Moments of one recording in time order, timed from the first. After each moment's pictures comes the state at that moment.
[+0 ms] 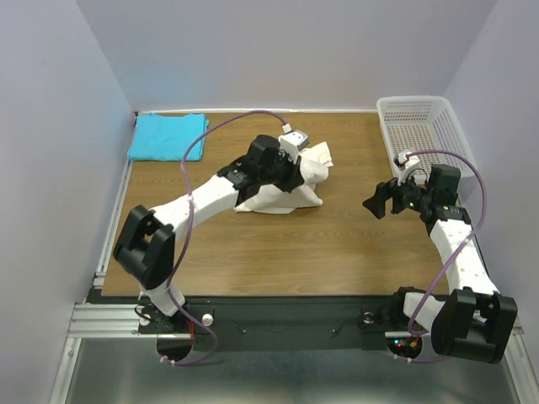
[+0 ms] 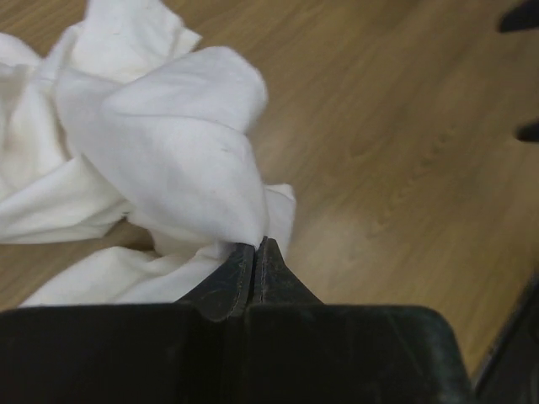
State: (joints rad) left arm -0.68 1.73 1.33 -0.13 0.23 -0.14; right arm -0.19 1.07 0.75 -0.33 -0.77 -0.32
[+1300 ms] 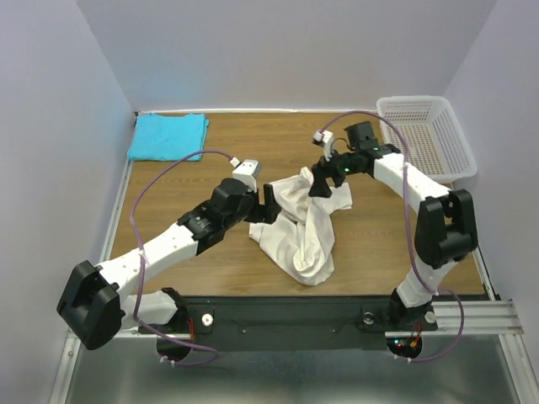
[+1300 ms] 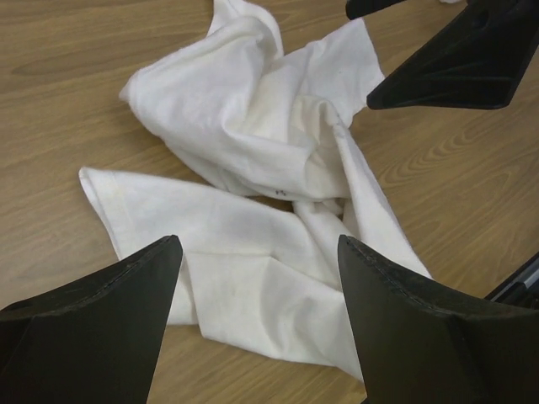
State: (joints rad) left arm -0.74 1.18 0.80 -0.08 -0.05 -0.45; right arm 0.24 1.70 1.31 -0.53 -0.75 -0.43
